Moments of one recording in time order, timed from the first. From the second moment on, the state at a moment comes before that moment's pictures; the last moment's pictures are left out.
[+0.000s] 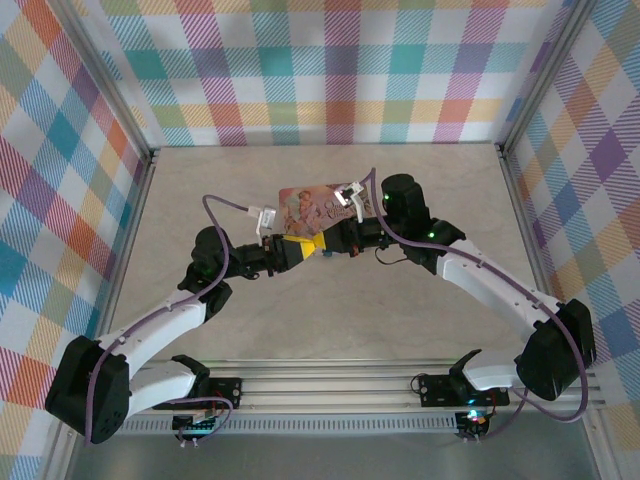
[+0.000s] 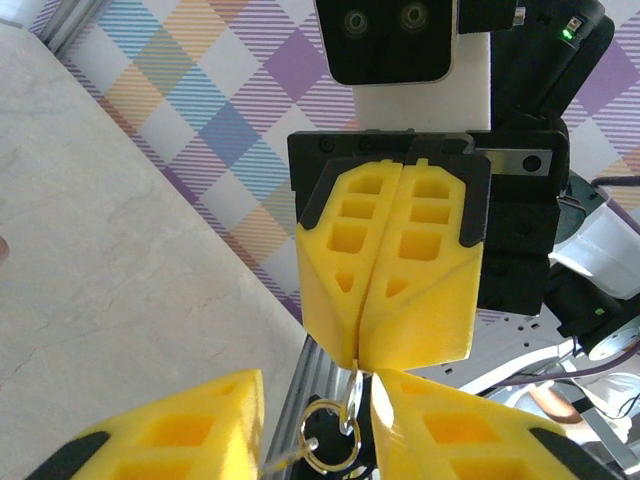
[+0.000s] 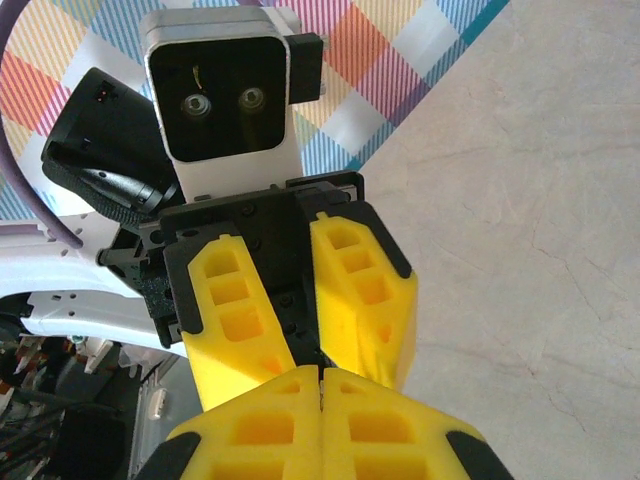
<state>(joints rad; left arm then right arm) -0.48 1.12 0.56 0.63 0.85 -0.85 0.64 1.33 1.11 -0.20 -0.86 0.49</state>
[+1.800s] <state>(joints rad) -0.48 0.98 0.51 0.07 0.59 -0.49 0.77 1.57 1.09 -0.42 -0.16 0.67</state>
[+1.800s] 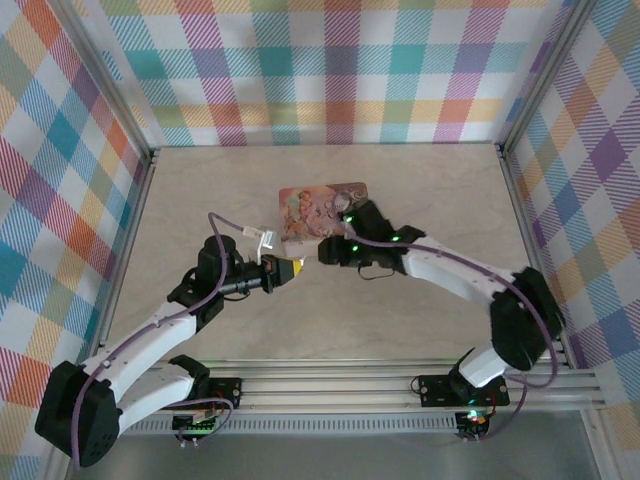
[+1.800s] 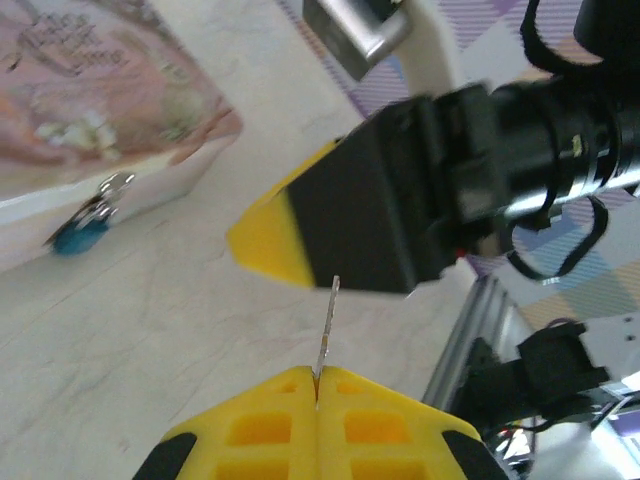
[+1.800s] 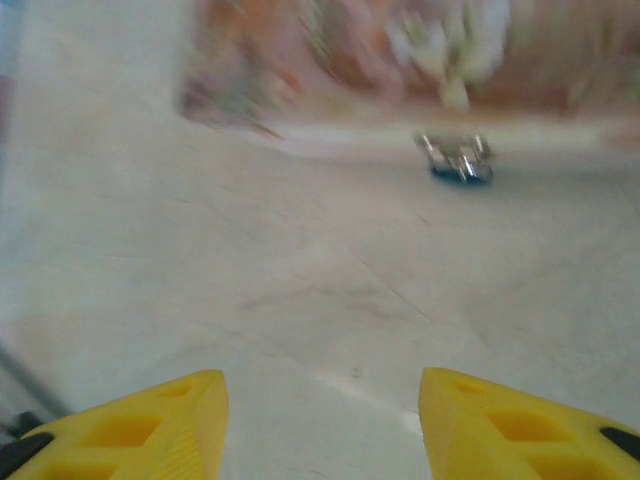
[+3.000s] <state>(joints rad) -0.48 0.80 0.39 -0.09 0.47 -0.41 0.82 1.97 1.34 -0.46 0.27 0.71</state>
